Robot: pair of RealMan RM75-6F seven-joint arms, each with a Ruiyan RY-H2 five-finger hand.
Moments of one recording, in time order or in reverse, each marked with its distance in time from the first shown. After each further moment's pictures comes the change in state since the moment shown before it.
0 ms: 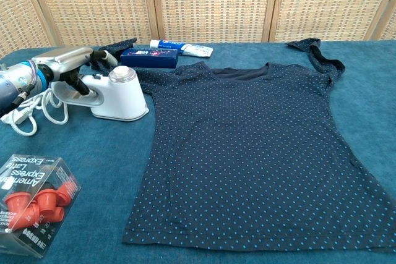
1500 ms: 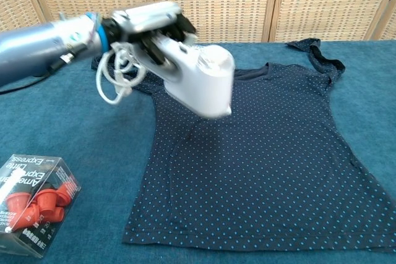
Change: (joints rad) left arm -0.240 0.176 0.085 -0.385 0.278 0.141 -0.147; right arm 0.008 0.002 0.000 0.000 0.023 -0.023 0.010
